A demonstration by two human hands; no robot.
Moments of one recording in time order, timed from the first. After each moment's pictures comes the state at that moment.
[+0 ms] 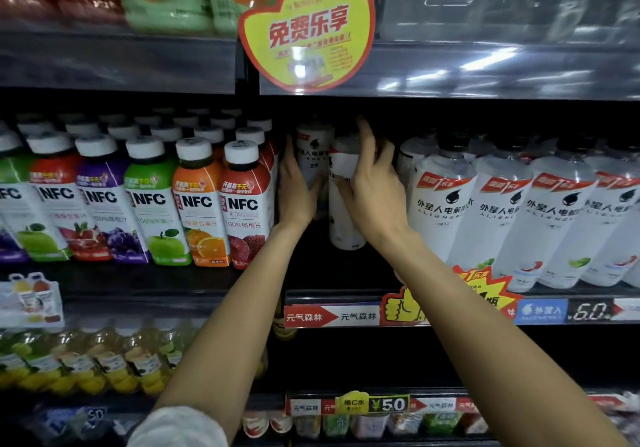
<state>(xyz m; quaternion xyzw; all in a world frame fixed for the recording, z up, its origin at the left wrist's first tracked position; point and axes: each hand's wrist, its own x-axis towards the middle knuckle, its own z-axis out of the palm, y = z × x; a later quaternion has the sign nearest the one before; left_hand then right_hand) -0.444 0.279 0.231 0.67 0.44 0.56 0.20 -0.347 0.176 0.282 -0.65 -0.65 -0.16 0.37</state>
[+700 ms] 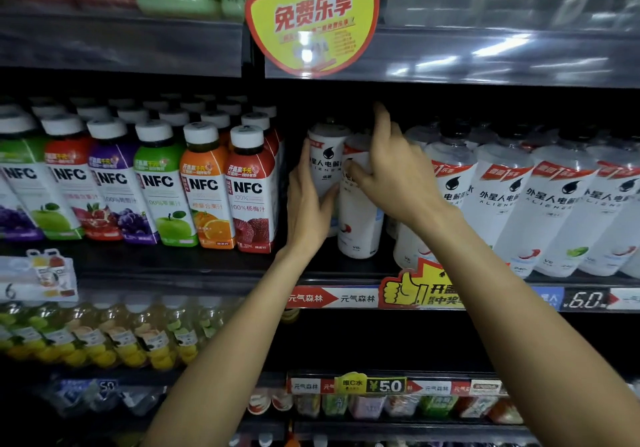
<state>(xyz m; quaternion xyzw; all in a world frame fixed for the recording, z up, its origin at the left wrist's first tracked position) -0.446 0.210 0.216 0.69 0.40 0.58 0.17 -0.334 0.136 0.317 -0.63 -0.70 -0.19 0.28</state>
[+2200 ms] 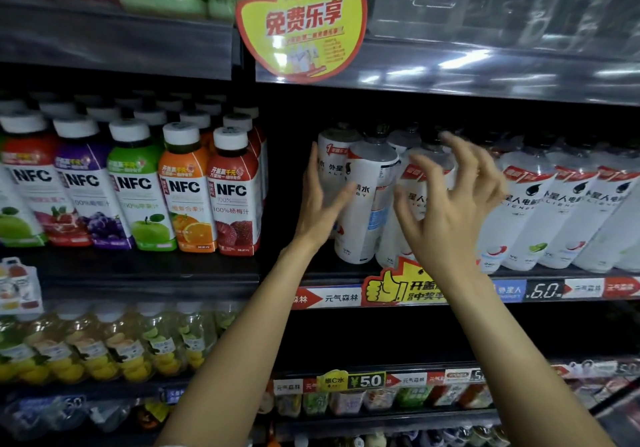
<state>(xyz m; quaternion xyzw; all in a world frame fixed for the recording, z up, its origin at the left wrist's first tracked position) -0.420 0.197 0.226 0.66 0.30 0.53 0.44 -0.287 0.095 0.267 -0.58 -0.55 -0.43 0.43</state>
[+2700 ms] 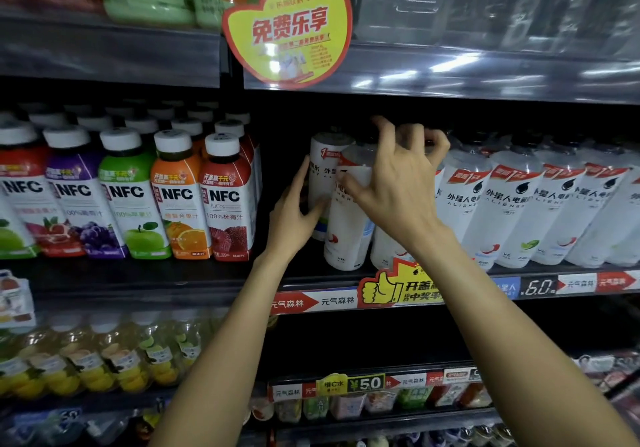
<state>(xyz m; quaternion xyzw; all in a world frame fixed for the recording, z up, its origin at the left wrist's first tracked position) -0.451 0.211 0.214 0.74 0.38 0.48 0.28 -0.317 0.128 0.303 -0.61 -0.60 -0.40 0.34</state>
